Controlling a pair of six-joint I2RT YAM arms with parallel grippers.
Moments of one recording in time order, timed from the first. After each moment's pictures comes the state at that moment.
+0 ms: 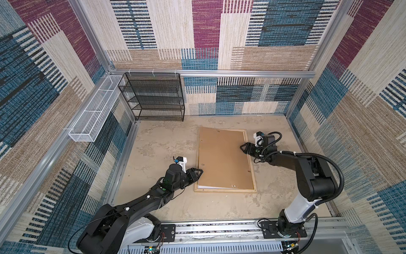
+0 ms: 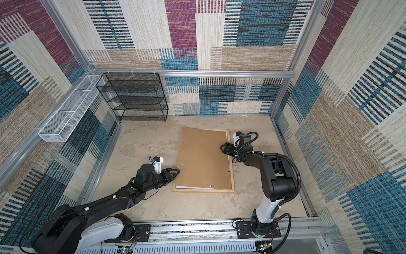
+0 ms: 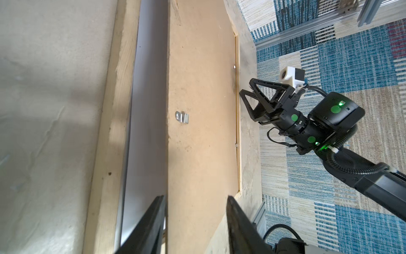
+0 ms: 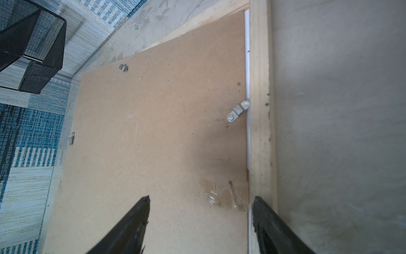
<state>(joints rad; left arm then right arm) -0.55 1.15 0.33 0.31 0.29 -1.02 0.10 1.72 0.83 0.14 -0.42 0.48</state>
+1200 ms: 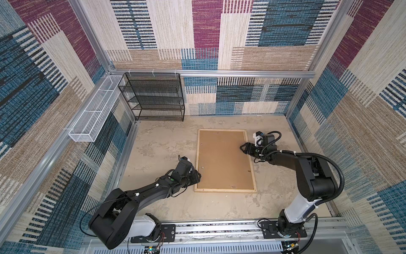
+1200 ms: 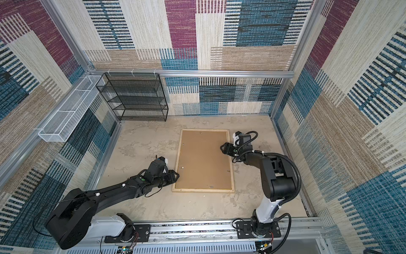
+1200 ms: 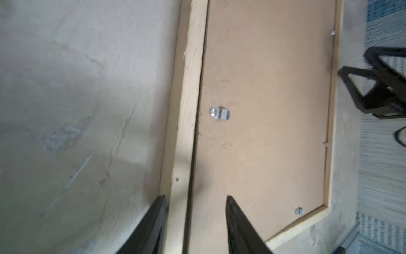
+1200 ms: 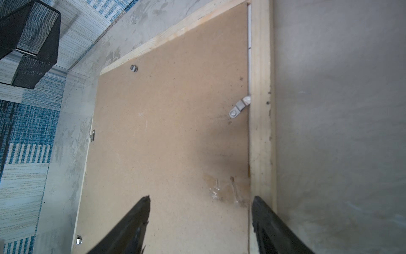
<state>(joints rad) -0.63 1.36 0.53 -0.06 0.08 -0.83 0.11 1.72 0.85 0.10 -0.42 0.46</state>
